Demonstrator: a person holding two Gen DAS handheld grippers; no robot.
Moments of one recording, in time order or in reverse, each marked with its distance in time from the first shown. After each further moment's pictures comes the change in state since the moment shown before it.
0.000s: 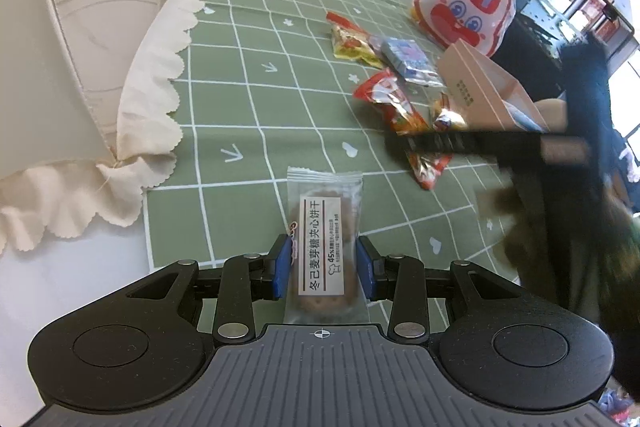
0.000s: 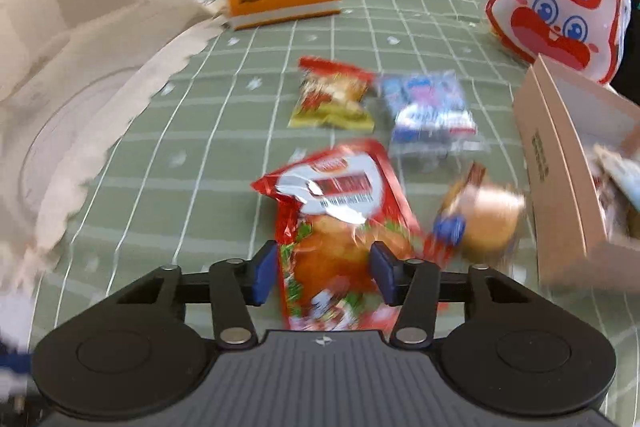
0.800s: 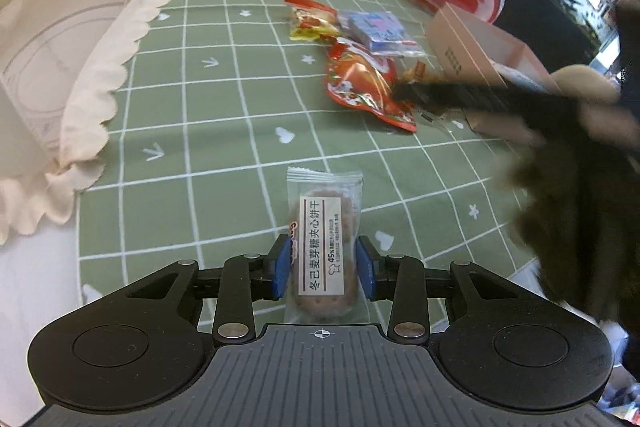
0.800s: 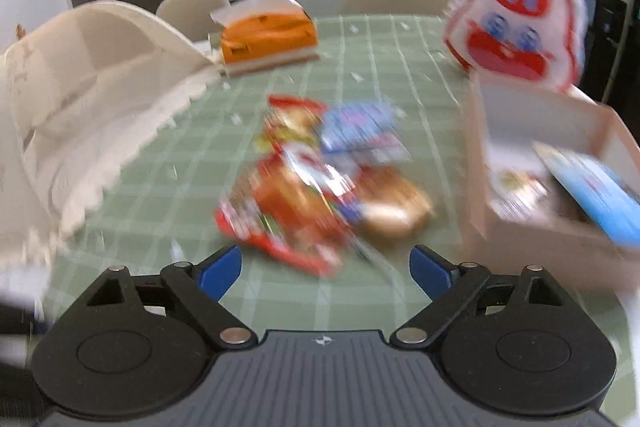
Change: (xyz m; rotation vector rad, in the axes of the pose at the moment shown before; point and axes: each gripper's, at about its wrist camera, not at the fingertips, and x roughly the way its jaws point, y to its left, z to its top) left arm 0.023 -0.081 -0.004 0.056 0.034 0.143; right arm -0.031 -0.056 0.002 0.003 -0.190 0.072
